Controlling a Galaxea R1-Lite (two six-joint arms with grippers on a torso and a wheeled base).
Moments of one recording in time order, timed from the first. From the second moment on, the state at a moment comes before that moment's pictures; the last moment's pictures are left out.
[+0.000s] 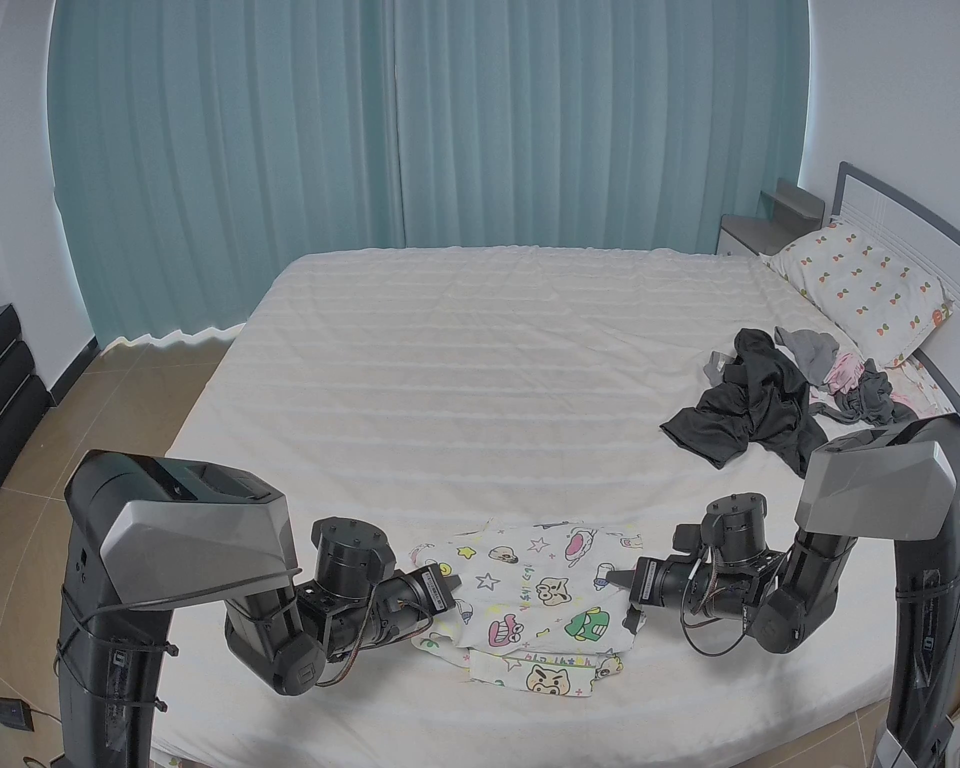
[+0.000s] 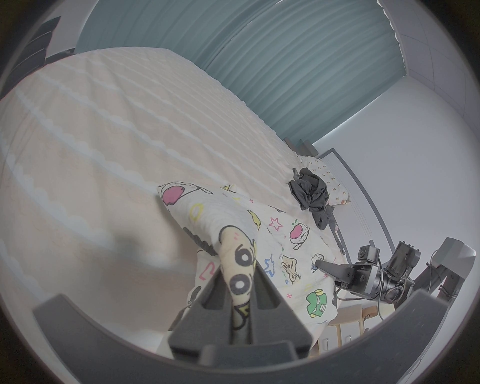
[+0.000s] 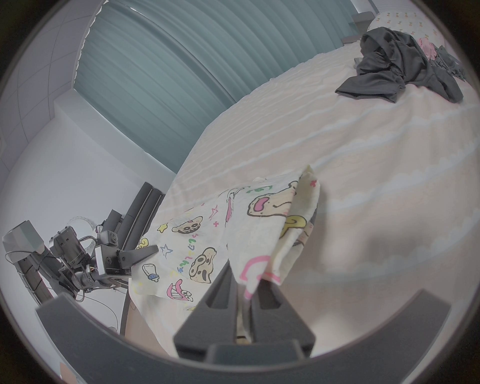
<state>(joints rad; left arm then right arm) -0.52 2.40 -0.66 -1.23 -0.14 -0.79 0.38 2.35 -0.58 -1.20 0.28 0.55</state>
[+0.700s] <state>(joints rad) -0.53 2.40 -0.66 -1.23 -0.14 -0.79 0.38 2.35 -0.57 -1.20 0.28 0.55</state>
